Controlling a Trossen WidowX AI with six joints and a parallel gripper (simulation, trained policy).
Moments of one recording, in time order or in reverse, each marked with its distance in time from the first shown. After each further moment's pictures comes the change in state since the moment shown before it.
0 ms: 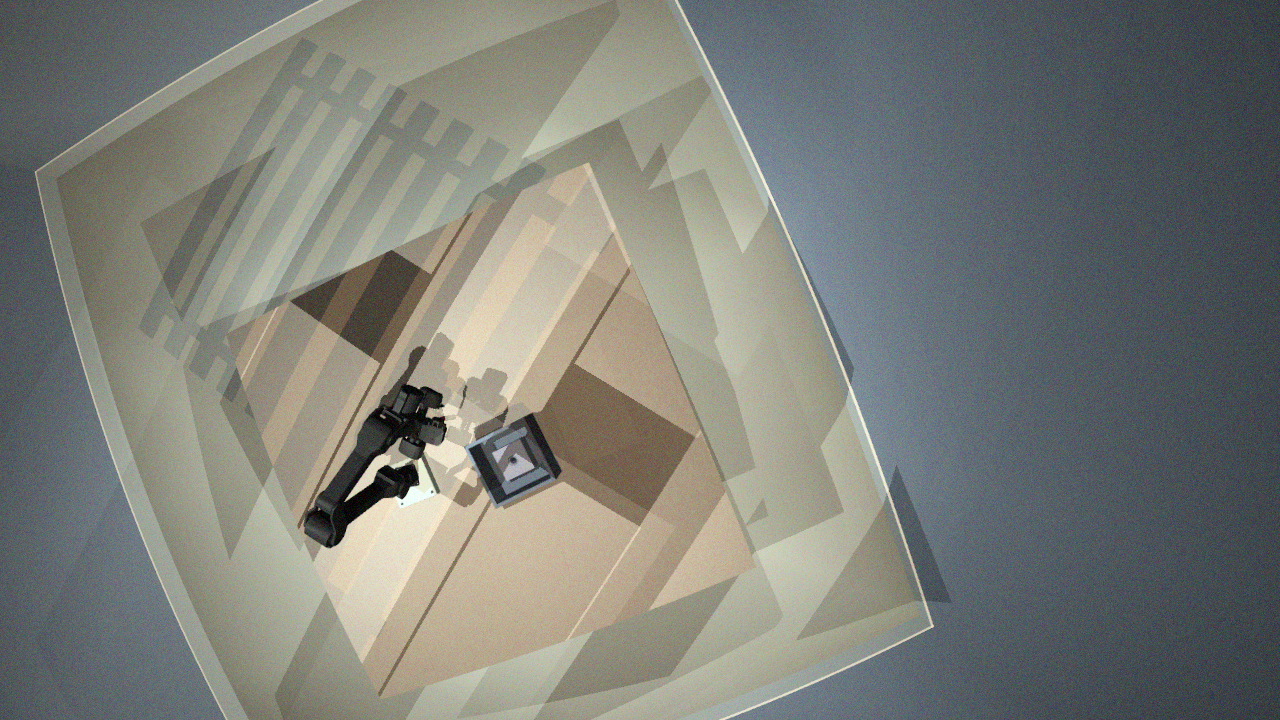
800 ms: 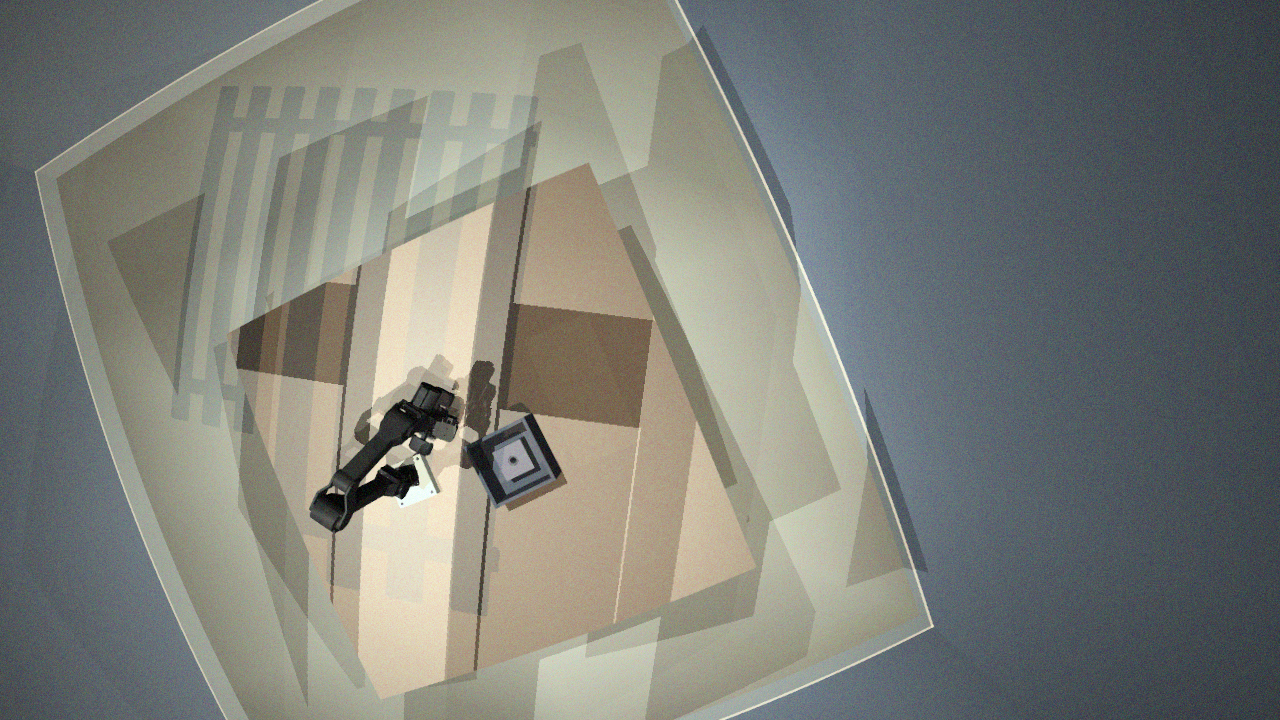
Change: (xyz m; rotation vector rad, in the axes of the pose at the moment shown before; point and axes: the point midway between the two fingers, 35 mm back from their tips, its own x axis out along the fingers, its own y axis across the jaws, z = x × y) arm 0.071 -0.011 -0.014 0.012 0.064 -0.099
